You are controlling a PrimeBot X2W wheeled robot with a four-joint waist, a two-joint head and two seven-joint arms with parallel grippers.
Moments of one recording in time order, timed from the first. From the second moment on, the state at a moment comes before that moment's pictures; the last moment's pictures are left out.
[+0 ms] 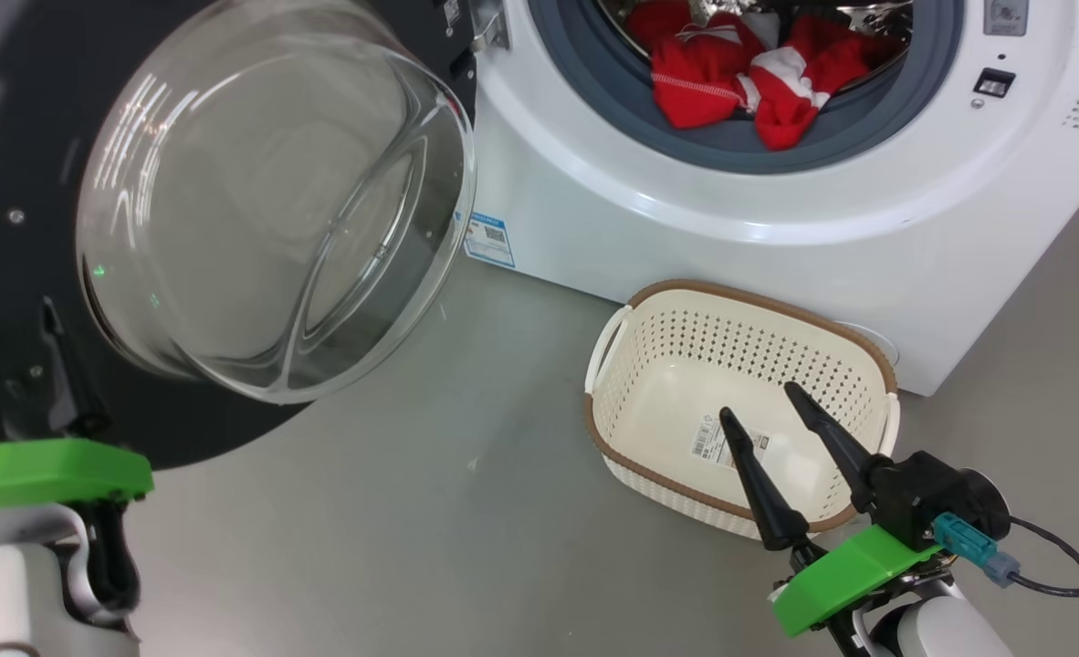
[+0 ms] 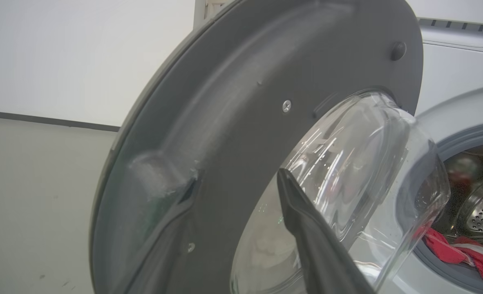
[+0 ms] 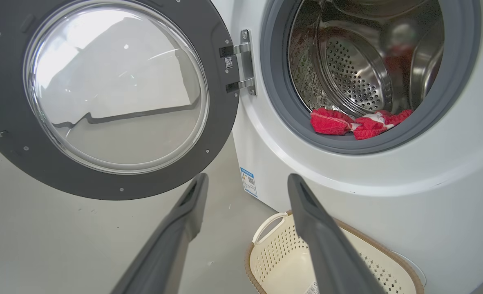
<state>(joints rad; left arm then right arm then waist) -0.49 0.07 0.31 0.52 -0.34 -0.04 -0.25 -0.12 -0.06 0.18 0.16 0.23 0.12 -0.13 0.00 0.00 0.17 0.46</state>
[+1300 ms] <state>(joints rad) -0.21 0.11 -0.07 0.16 -0.46 -0.12 -0.25 -0.11 -0.05 -0.02 0.23 0.29 0.12 -0.25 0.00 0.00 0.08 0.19</state>
